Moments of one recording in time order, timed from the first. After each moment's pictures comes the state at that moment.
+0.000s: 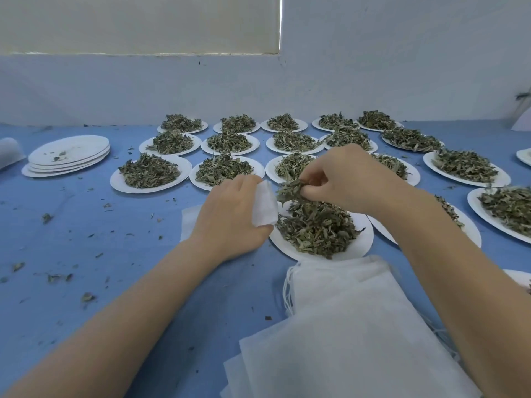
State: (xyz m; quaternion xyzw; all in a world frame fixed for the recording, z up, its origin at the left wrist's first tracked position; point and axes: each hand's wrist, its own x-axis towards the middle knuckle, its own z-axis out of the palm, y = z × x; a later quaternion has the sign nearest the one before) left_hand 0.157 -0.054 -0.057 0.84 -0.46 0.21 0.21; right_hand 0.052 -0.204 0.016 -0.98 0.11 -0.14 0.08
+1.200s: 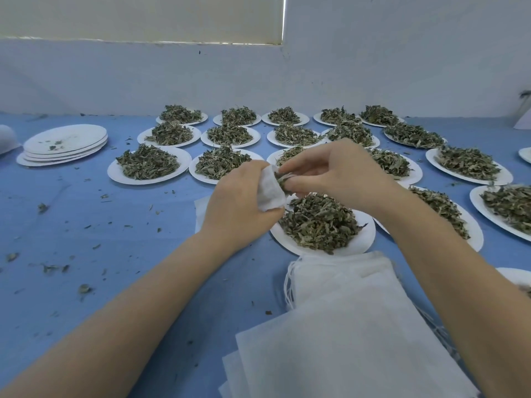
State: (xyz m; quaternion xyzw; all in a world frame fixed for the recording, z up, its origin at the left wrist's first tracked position) left_hand 0.154 -0.067 -0.062 0.78 -0.44 0.21 0.39; right_hand 0.053 -0.196 0.005 -0.90 0.07 -0.17 0.40
